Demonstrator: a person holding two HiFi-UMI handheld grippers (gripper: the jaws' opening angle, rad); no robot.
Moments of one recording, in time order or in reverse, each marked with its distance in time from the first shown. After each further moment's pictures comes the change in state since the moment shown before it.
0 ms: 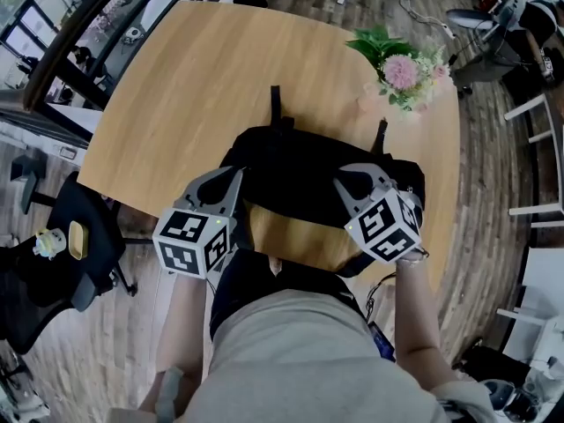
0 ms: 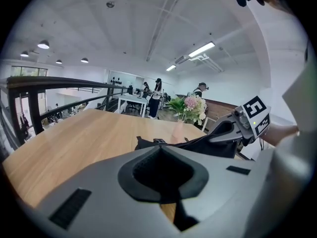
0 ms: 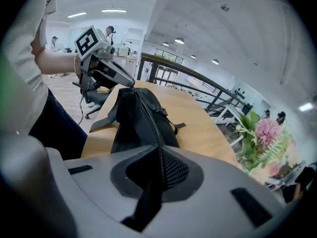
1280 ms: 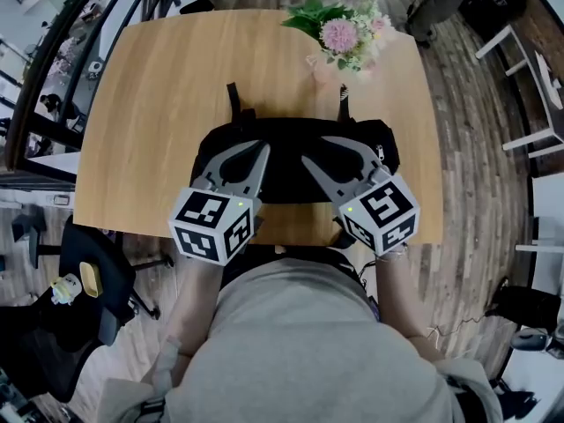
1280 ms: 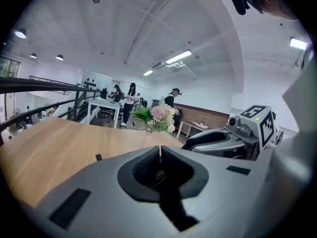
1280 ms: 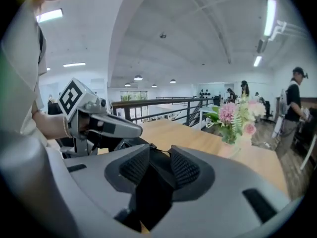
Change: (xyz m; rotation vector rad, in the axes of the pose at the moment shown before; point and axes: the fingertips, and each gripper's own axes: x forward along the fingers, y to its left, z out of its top) left arm 0.048 -0.110 0.046 0.069 -0.049 -0.296; right arm -0.060 -0.014 0.029 0.512 -0.389 -0.134
